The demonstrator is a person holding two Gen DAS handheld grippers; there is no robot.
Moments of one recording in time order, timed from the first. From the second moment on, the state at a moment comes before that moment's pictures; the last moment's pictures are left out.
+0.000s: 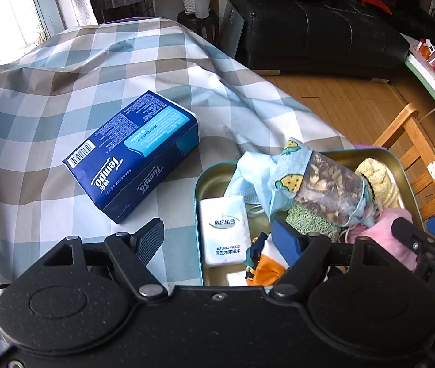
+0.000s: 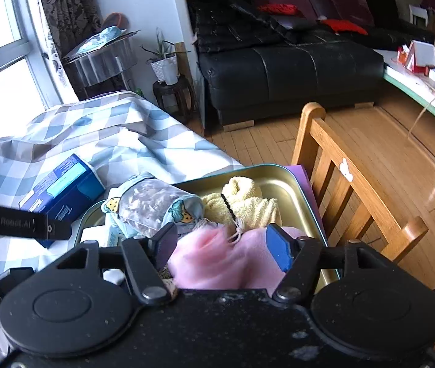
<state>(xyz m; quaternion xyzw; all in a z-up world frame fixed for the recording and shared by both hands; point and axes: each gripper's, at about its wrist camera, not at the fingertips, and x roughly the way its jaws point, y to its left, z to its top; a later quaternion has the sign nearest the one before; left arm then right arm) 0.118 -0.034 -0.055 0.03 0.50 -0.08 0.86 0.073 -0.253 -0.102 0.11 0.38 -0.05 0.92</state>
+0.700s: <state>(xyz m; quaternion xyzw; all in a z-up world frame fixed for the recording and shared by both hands) 0.089 -0.029 -0.055 0.05 0.50 -0.06 0.87 0.069 -0.261 -0.098 0.10 0.35 -0.09 0.93</state>
